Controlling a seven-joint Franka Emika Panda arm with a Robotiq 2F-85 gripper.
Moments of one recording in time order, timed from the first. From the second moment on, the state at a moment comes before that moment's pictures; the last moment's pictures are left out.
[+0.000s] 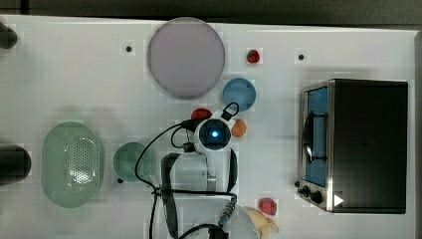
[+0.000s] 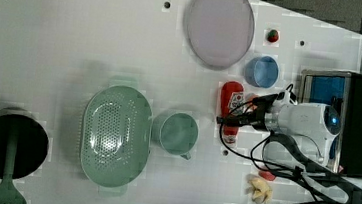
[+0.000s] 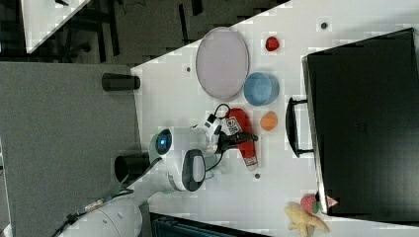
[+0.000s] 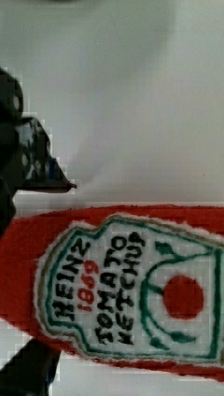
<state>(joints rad) -0.12 0.42 0.14 -2.43 -0.01 1.16 -0.98</state>
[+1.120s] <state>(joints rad) -0.13 -0.07 0.18 -2.38 -0.01 0.72 -0.95</state>
